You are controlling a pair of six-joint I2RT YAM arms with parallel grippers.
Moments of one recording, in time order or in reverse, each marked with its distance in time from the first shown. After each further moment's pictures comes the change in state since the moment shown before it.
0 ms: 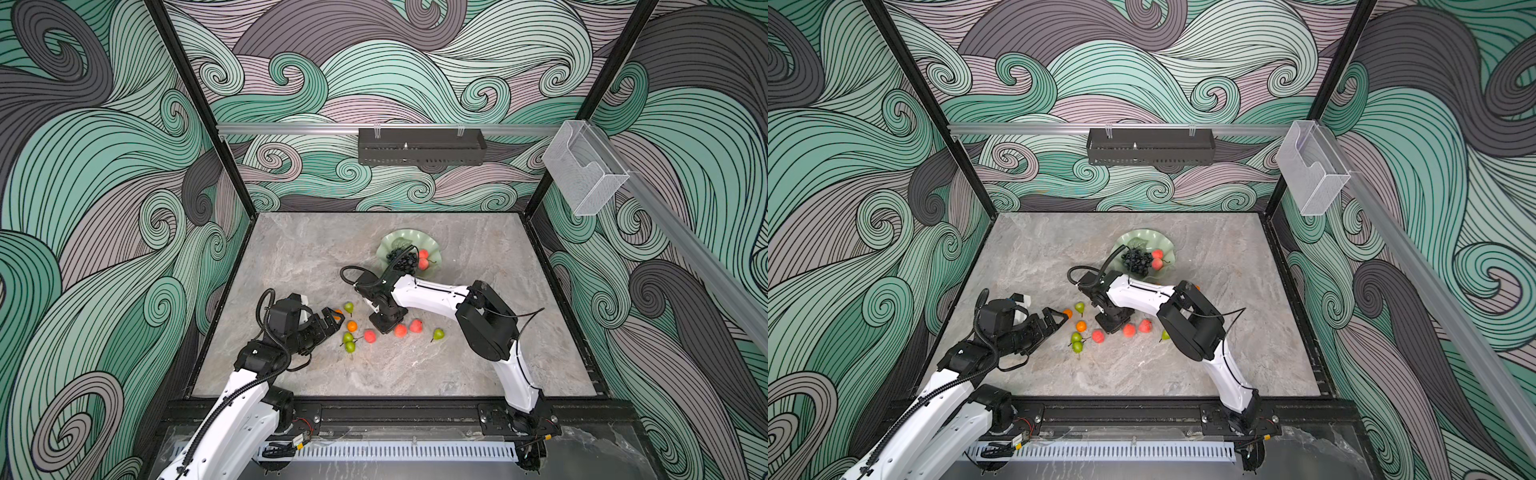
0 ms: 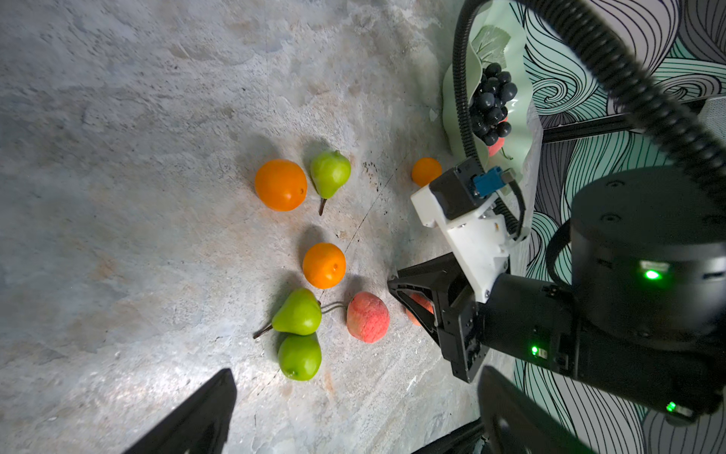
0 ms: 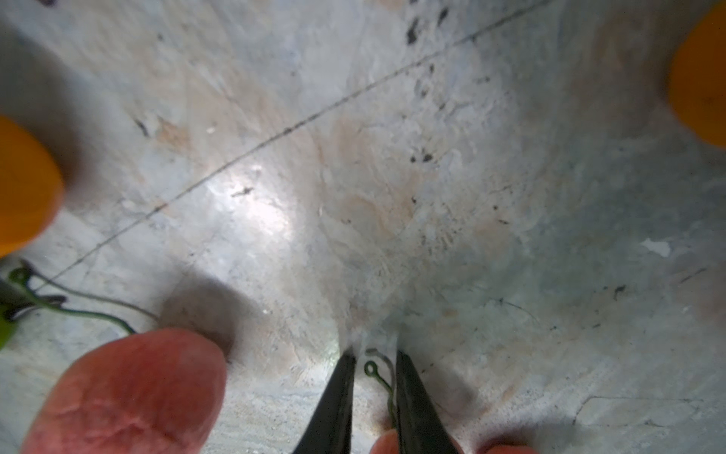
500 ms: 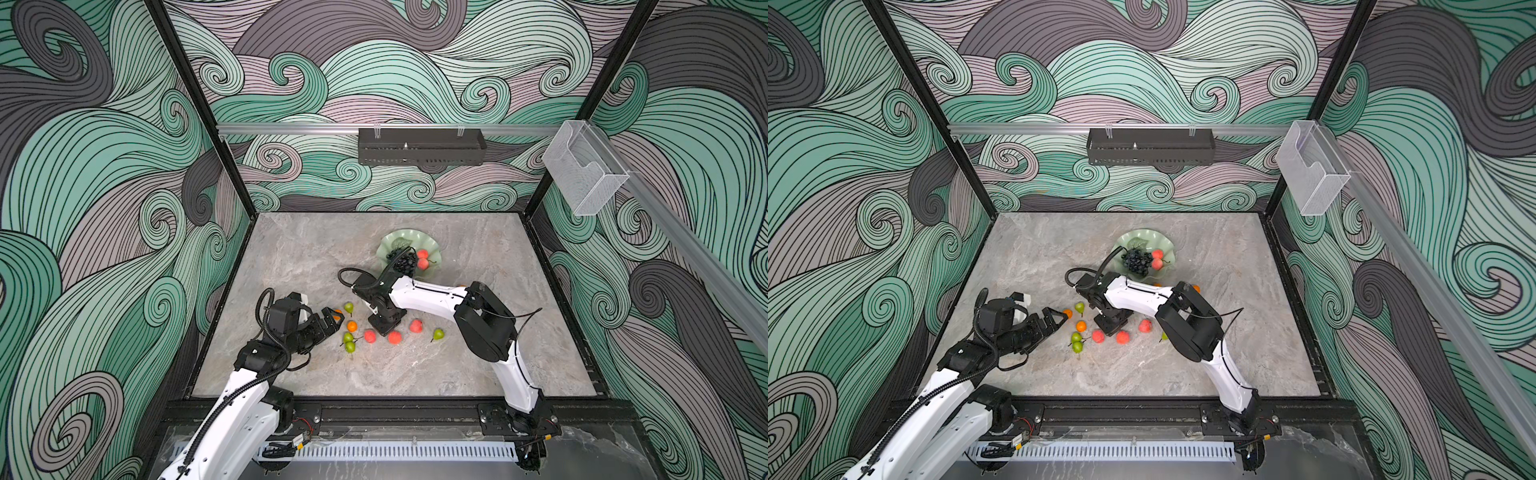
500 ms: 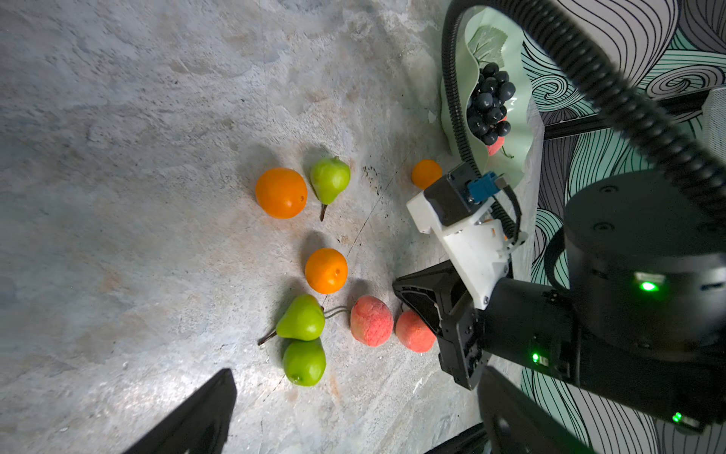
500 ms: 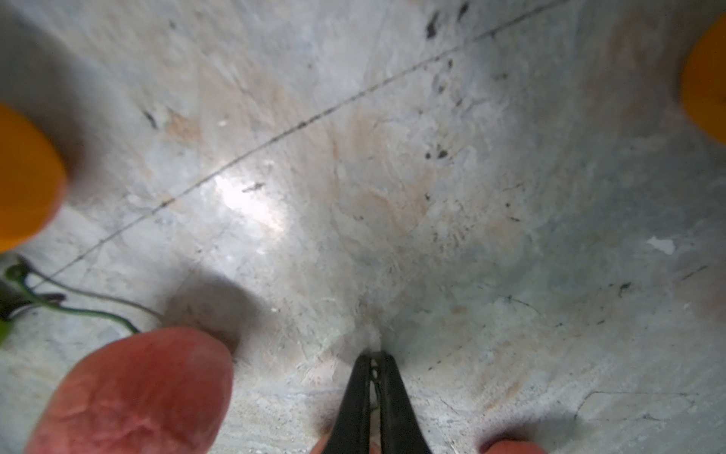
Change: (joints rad) left arm 0.012 0.002 0.000 0.004 -0.002 0.044; right arm 0.010 0.005 0.007 -0.013 0.020 -0.003
